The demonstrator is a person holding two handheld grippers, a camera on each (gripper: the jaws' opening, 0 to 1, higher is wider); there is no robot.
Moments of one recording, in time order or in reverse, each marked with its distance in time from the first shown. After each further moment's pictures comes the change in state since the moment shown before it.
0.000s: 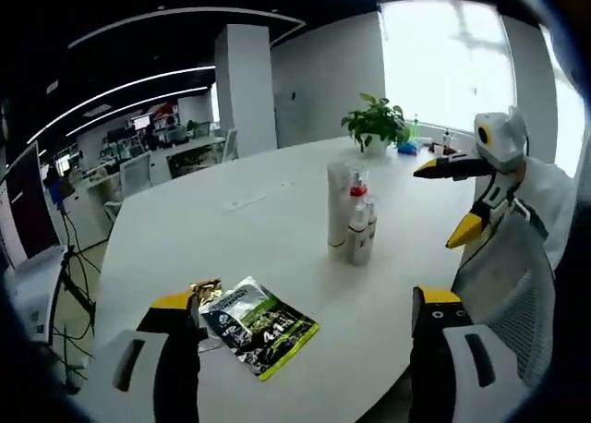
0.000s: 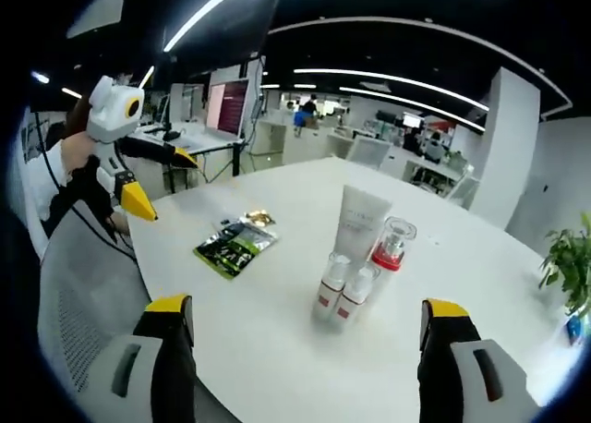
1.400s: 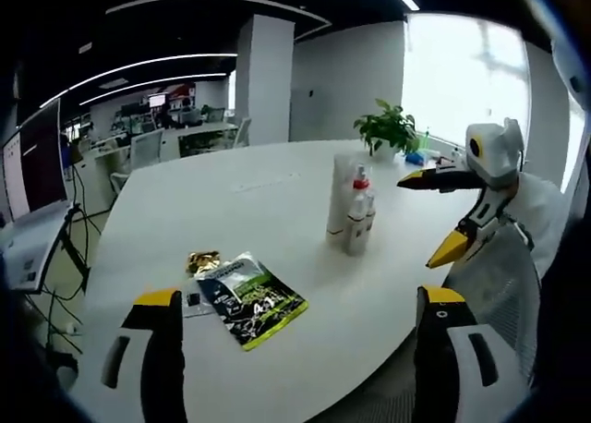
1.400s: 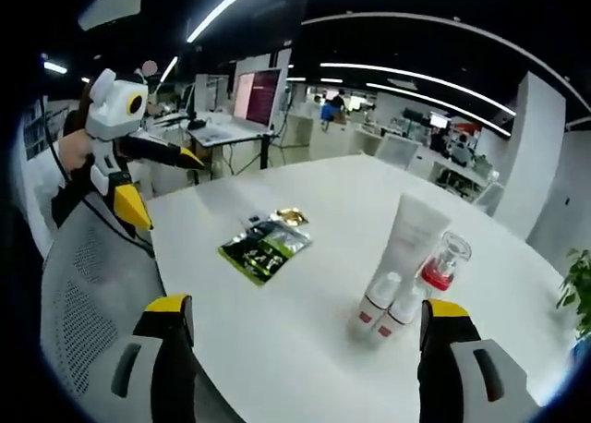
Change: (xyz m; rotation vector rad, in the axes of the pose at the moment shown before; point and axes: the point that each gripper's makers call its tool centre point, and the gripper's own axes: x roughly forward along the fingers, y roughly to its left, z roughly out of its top) left arm -0.022 -0.002 -0.023 -0.134 0.001 0.028; right arm 0.035 0.046 0.015 -0.076 0.022 0.131
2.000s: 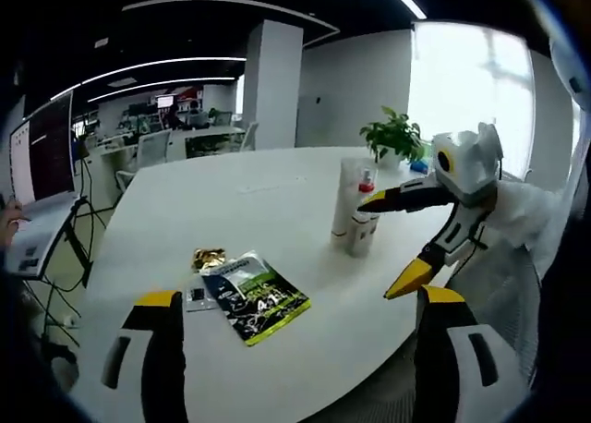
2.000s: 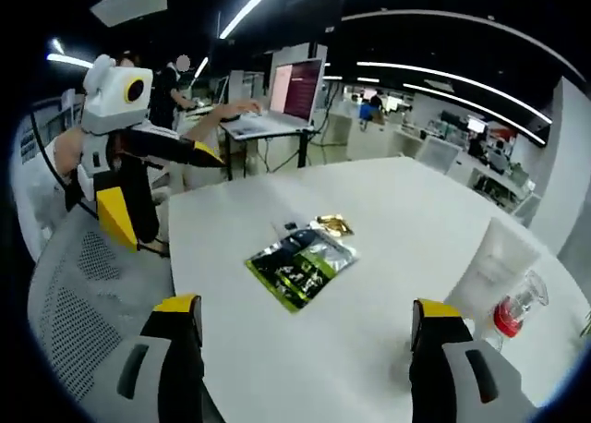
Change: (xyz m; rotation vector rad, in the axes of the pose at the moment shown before) left arm -0.006 0.004 -0.006 -0.032 -0.029 0.017; right arm 0.067 0.037 0.012 -0.044 0.013 0.157
